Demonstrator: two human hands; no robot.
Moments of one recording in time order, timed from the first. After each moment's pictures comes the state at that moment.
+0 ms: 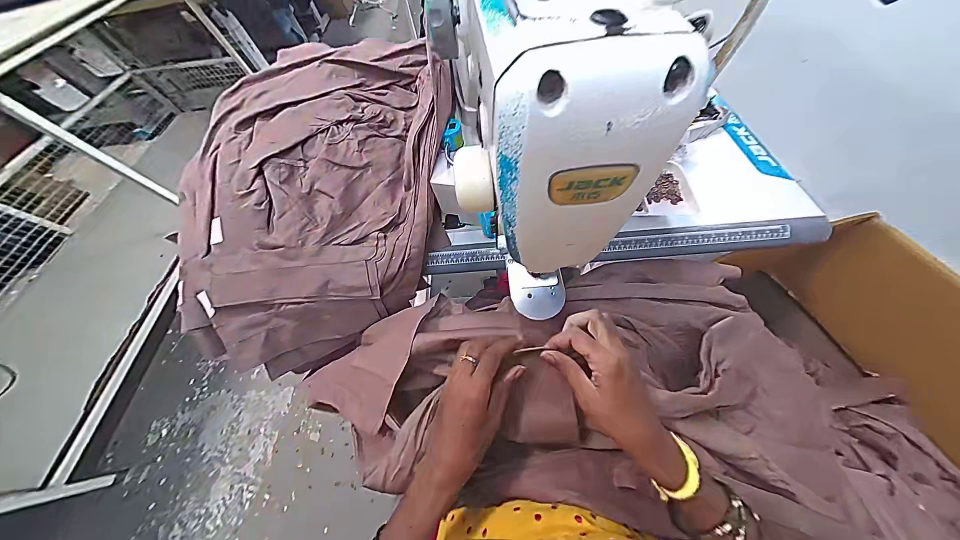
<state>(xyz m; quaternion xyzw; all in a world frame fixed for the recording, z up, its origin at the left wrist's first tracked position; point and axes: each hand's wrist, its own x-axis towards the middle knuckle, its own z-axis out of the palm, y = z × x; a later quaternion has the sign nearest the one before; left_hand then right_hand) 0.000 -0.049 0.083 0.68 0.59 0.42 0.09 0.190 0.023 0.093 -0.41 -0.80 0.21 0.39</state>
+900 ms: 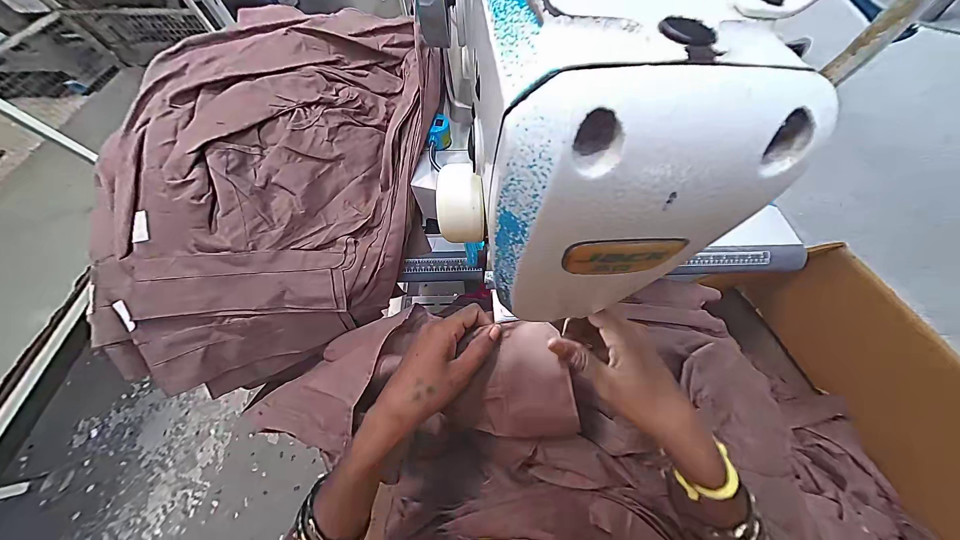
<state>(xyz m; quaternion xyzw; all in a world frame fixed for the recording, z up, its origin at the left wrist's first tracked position) -0.036 0.023 0.140 0.62 0.59 0.35 0.39 0.205 0.080 0.141 -0.39 -0.78 0.37 0.33</state>
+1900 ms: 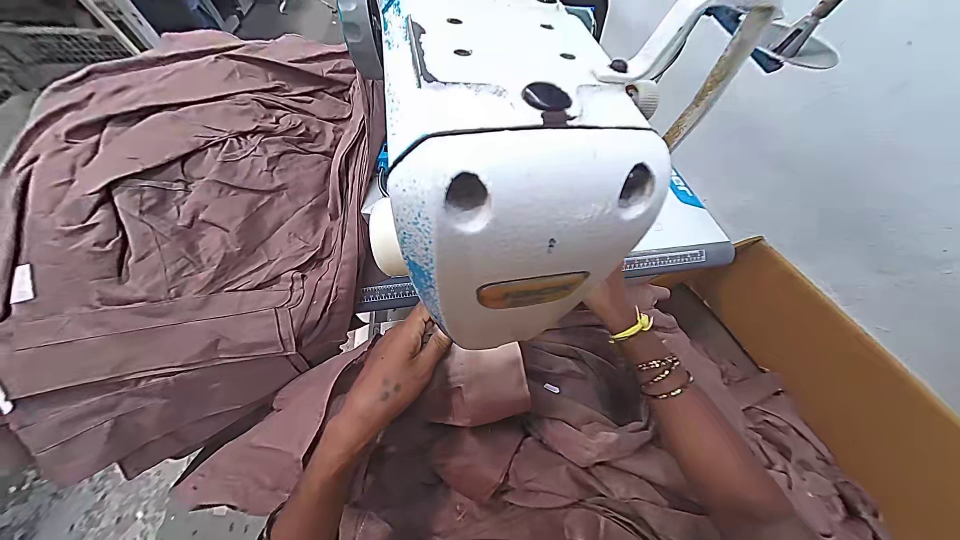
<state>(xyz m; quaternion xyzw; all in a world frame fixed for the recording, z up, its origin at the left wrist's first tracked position) -0.040 0.054 0.131 0.64 0.63 0.31 0.32 0.233 0.196 0.117 -0.48 -0.83 -0.02 0.27</state>
